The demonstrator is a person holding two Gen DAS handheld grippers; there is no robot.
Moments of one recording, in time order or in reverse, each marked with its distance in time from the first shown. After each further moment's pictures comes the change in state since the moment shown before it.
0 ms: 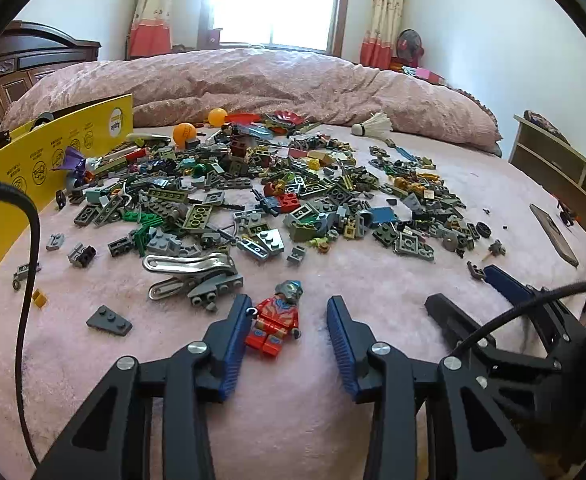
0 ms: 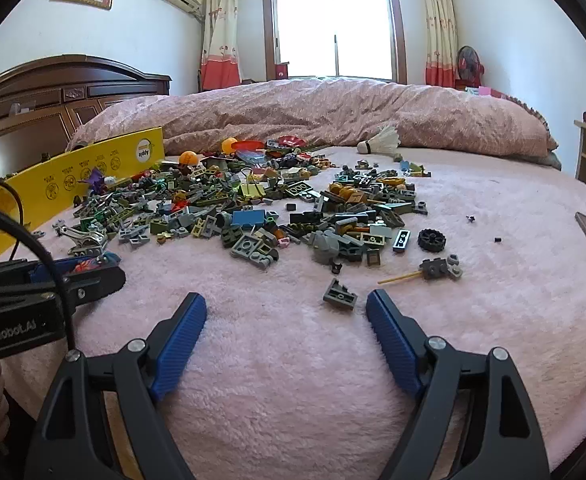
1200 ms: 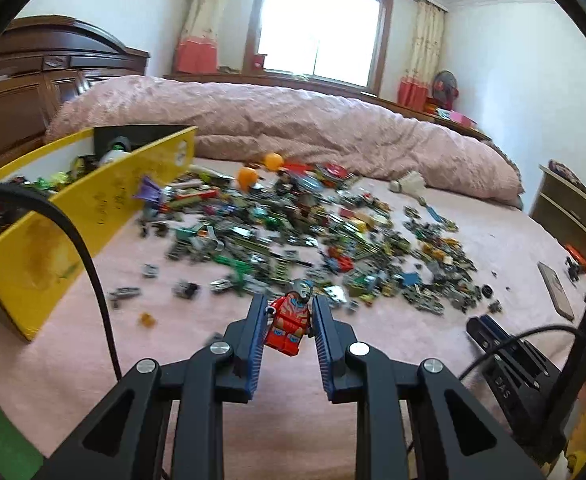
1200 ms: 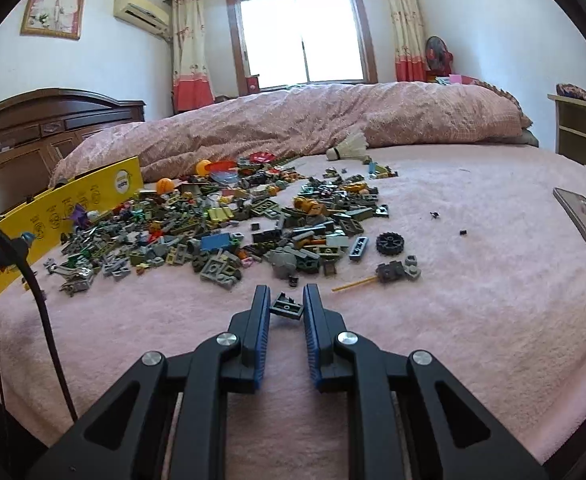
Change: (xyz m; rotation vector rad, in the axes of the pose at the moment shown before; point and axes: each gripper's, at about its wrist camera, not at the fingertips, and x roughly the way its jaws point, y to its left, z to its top) left arm -0.074 0.040 0.022 -0.121 -0.117 0.105; right arm -0.015 -0.023 0.004 0.117 -0.040 -0.028
